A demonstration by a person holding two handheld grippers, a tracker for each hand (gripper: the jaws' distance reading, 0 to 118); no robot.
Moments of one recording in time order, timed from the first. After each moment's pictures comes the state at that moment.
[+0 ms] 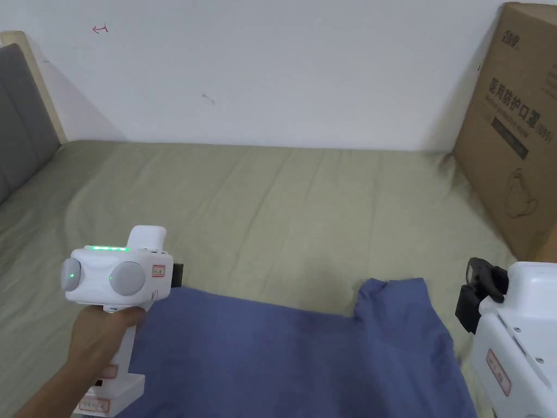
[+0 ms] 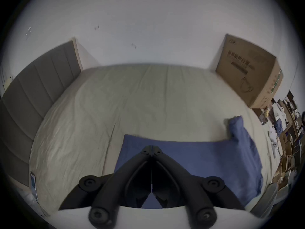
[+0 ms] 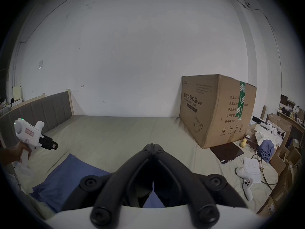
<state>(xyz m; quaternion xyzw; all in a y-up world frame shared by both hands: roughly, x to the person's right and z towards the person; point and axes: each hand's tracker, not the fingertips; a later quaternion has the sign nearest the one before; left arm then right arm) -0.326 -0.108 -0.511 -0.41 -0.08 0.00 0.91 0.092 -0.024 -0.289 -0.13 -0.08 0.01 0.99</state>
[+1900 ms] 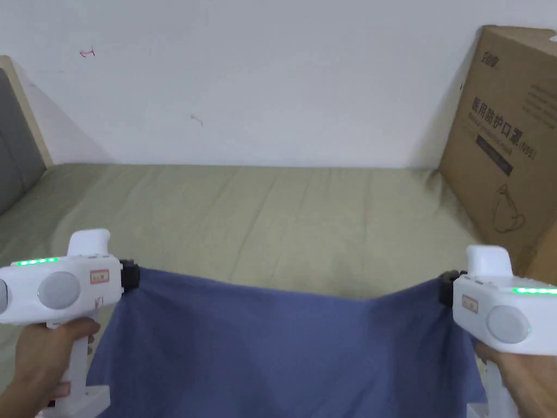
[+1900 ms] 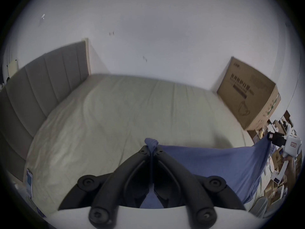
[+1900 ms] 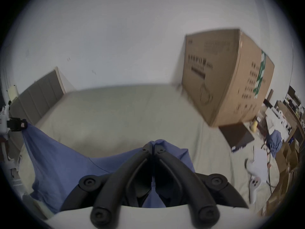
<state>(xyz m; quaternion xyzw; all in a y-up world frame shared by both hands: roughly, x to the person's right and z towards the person) -0.378 -0.036 -0.486 -0.33 -0.07 0.07 0.94 0.156 -0.051 -0.408 -0.27 -0.07 -0.01 0.96</state>
